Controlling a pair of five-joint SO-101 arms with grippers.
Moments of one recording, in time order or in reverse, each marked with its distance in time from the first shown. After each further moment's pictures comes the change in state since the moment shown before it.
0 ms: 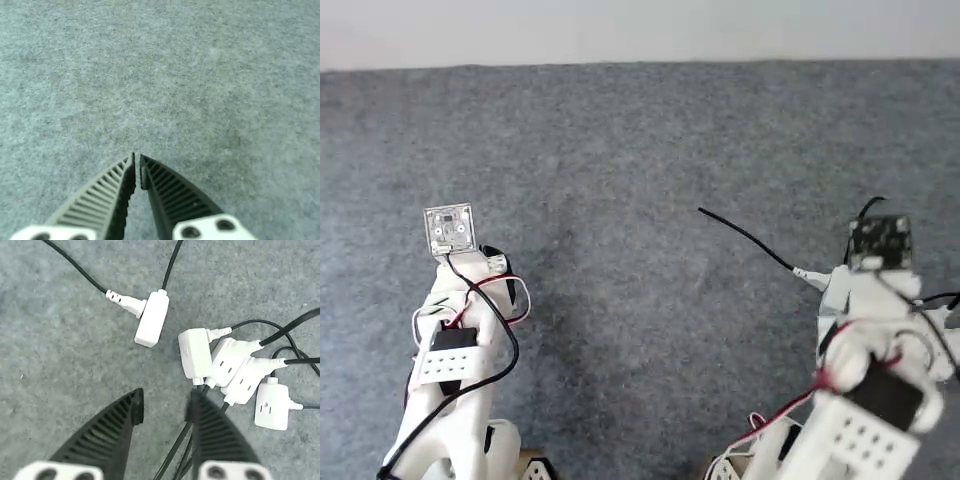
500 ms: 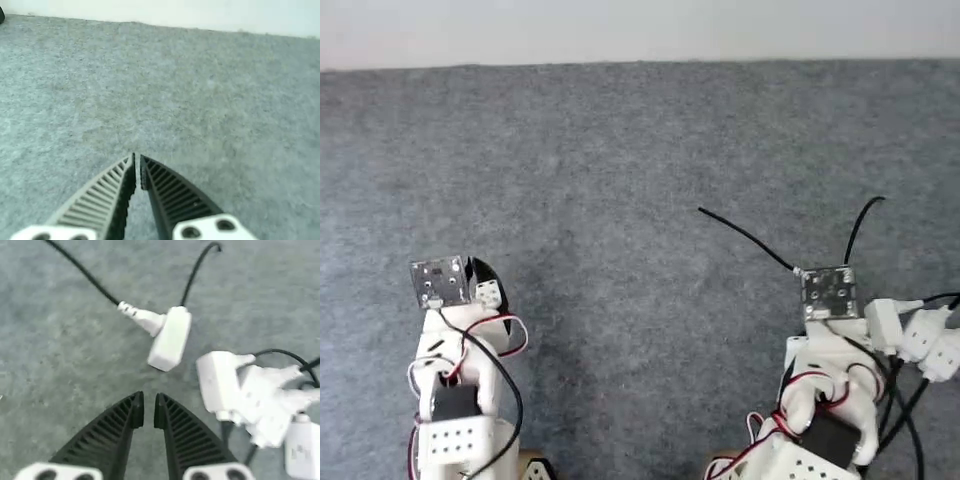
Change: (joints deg) left arm -1.5 -46.2 18.6 15.5 -0.3; right arm -4.8 -30.9 34.5 -12.2 0.0
